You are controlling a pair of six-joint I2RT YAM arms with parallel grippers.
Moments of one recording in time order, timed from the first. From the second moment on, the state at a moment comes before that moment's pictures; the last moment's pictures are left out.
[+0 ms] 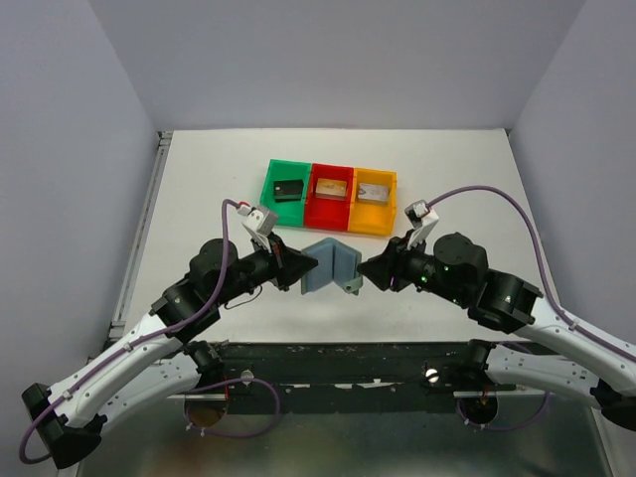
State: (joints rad) left arm -0.82 0.69 0.71 -0.16 0.17 -0.54; right arm 1.01 0.82 0.89 -0.39 0.13 0.55
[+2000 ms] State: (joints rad) left arm -0.82 0.66 0.52 0.14 0.24 -0.63; right arm 1.01 0.98 0.99 -0.50 0.08 0.56
